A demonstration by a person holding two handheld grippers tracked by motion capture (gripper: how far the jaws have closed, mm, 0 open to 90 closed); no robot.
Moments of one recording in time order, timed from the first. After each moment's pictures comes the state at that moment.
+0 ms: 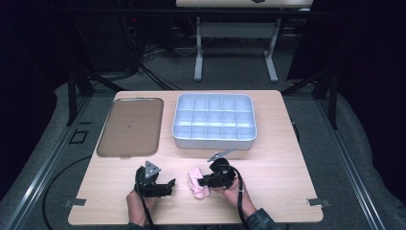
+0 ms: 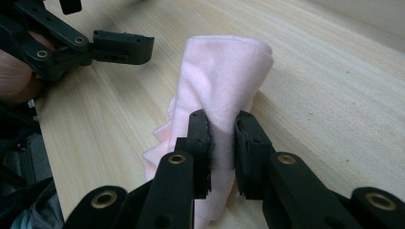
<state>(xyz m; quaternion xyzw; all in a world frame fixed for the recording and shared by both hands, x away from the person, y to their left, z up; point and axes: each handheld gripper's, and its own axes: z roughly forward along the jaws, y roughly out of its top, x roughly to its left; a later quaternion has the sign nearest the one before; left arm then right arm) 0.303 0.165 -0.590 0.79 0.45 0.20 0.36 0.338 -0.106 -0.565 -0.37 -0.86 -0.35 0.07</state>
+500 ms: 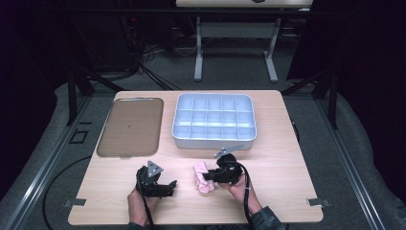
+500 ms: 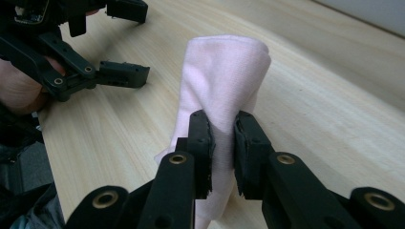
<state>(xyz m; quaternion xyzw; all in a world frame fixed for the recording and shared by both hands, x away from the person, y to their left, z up) 0.306 0.162 -0.591 0.80 0.45 0.19 0.34 0.341 -0.124 -0.550 -0.38 -0.84 -0.39 0.03</state>
